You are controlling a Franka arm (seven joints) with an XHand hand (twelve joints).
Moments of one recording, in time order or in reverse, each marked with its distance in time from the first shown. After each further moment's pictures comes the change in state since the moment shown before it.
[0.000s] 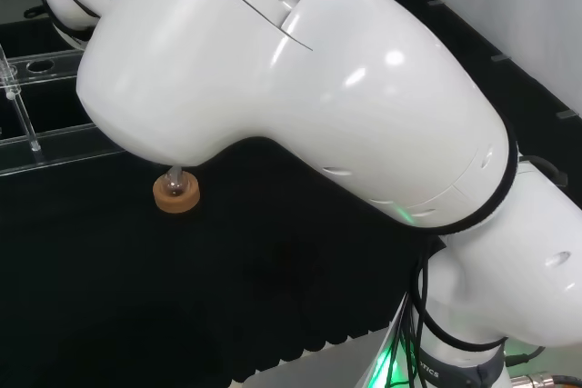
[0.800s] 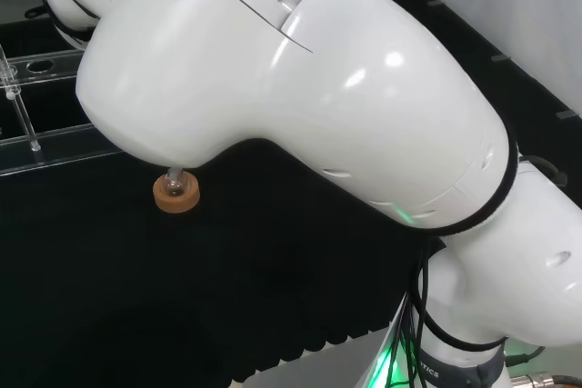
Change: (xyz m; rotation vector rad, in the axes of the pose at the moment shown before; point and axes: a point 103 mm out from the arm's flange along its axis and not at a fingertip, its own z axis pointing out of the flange) arm -0.001 -0.002 0.001 0.004 0.001 0.005
